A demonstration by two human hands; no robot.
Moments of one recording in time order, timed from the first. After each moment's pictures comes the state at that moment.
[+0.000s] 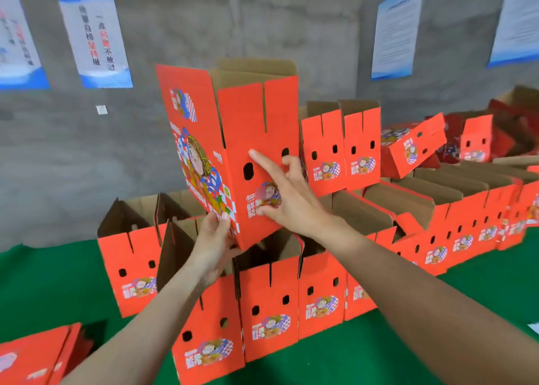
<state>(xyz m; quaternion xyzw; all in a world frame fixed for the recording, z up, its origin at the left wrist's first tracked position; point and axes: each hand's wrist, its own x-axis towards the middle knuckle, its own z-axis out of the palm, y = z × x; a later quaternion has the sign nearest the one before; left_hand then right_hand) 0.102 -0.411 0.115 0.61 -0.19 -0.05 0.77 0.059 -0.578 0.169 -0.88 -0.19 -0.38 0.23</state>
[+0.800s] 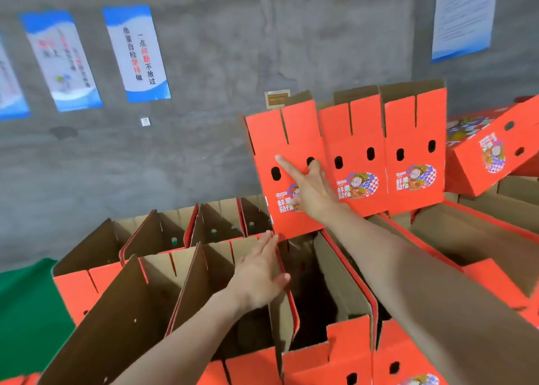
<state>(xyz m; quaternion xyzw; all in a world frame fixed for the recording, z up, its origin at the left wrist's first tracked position) 0.230 -0.561 0.067 0.94 -0.26 0.04 0.22 0.280 -0.738 0.150 -0.93 -0.04 -0.28 0.22</state>
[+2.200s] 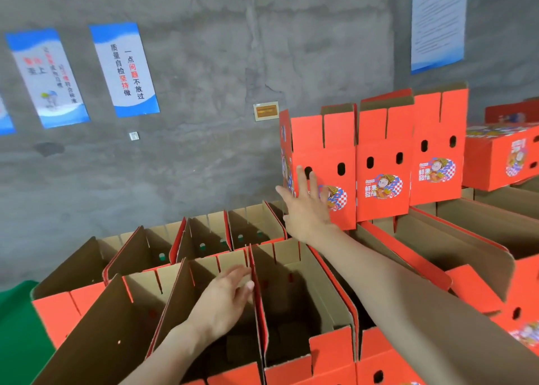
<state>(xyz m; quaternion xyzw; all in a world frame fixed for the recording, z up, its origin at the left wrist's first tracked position) 0.211 -0.537 0.071 0.92 -0.27 0.13 0.26 0.263 -0.747 0.136 -0.96 0.03 -0.28 0.03</state>
